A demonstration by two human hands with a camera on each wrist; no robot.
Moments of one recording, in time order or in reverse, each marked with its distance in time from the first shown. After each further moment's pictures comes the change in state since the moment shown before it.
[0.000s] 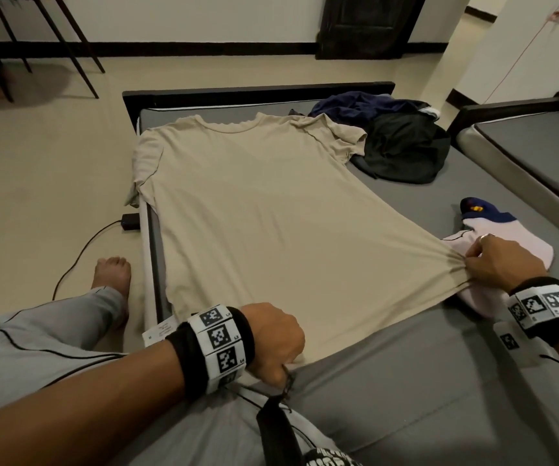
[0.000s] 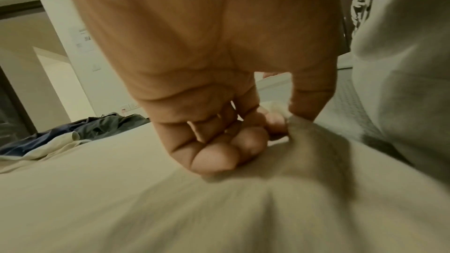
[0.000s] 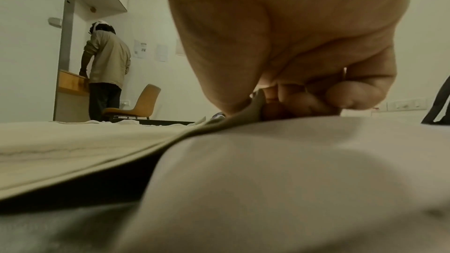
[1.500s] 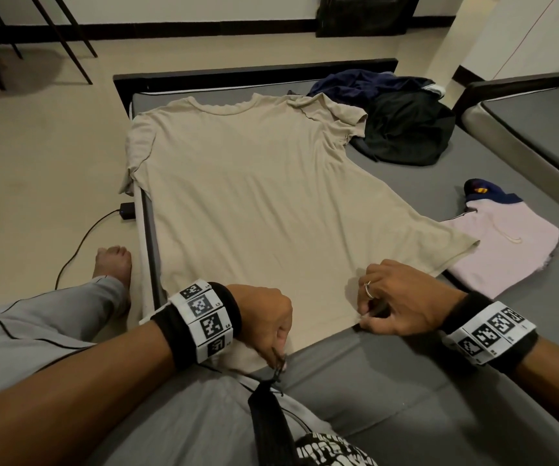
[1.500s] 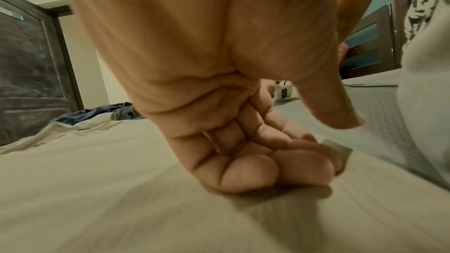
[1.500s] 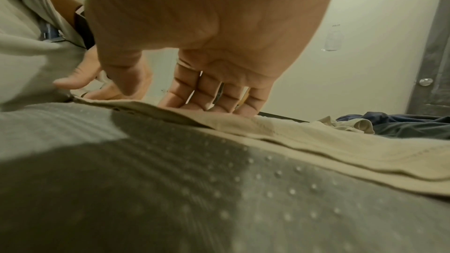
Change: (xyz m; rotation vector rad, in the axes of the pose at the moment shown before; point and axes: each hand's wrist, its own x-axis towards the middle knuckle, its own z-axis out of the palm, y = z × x) left_hand 0.005 -0.017 -0.002 -0.370 -0.066 -0.056; right_hand -0.098 -0.098 0.035 0.027 -0.104 -1.215
